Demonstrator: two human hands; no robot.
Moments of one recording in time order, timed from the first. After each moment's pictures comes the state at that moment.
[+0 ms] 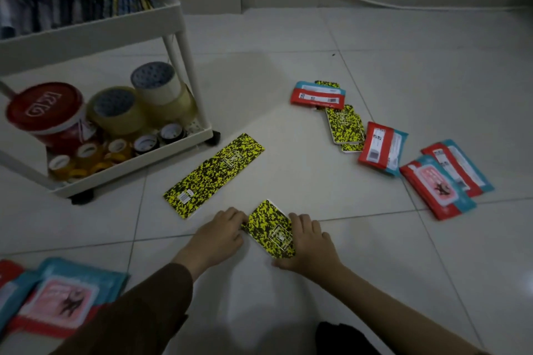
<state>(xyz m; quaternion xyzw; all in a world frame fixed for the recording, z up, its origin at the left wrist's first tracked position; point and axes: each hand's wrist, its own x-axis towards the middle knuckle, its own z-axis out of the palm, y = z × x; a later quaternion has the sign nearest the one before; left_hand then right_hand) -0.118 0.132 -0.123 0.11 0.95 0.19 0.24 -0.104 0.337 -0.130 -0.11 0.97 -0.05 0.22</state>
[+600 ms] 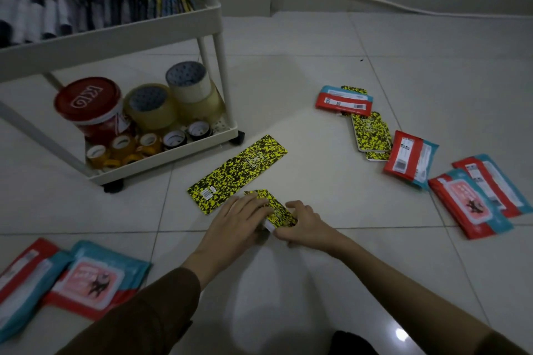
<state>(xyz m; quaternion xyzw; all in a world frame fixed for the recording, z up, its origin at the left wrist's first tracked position) -0.102 0.126 -0.103 0.24 0.97 0.08 -0.06 -0.146 0.299 -0.100 -0.02 0.87 -0.36 0.34</state>
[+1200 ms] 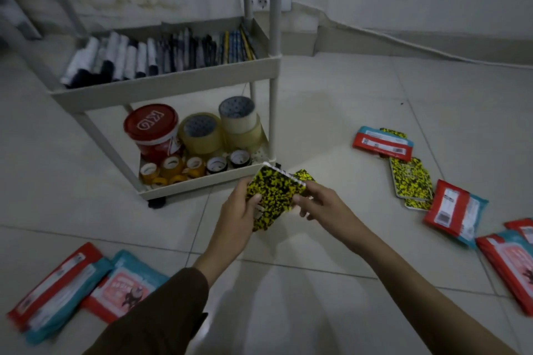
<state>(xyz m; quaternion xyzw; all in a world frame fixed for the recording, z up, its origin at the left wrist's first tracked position) -0.132 0.087 -0.056 -0.08 0.84 0.52 -0.12 -0.195 0.259 -0.027 -0.19 0.78 -0.55 0.23</state>
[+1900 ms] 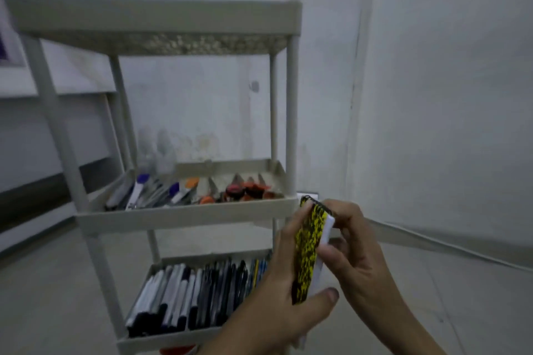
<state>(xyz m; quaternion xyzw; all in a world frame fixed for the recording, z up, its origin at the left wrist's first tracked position) -0.215 0.103 0.297 0.17 0.80 0.55 -0.15 -0.280 0.230 0.315 -0.45 0.61 -0.65 -0.07</state>
